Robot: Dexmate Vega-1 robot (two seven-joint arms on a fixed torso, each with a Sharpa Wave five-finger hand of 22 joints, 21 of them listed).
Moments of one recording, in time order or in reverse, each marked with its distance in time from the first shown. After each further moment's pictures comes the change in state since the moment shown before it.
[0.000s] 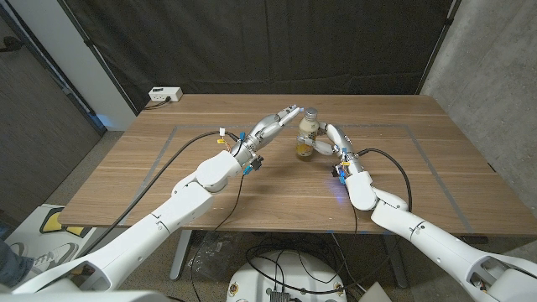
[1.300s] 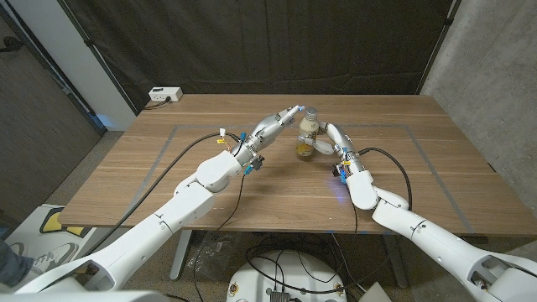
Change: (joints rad) left arm -0.004 -0.016 0.002 0.029 -0.077 -0.032 -0.056; left_hand -0.015 -0.007 0.000 0.000 0.000 -0.041 -0.019 -0.008 0.000 0.009 0.001 0.007 0.000 0.000 0.000 0.005 0.000 0.000 0.000 0.000 0.000; right arm 0.006 -0.003 0.002 0.007 -0.005 0.013 0.006; right_hand 0.000 0.000 0.000 0.000 0.001 0.000 0.000 0.007 0.000 0.000 0.000 0.007 -0.001 0.000 0.000 0.000 0.000 0.000 0.000 -0.008 0.000
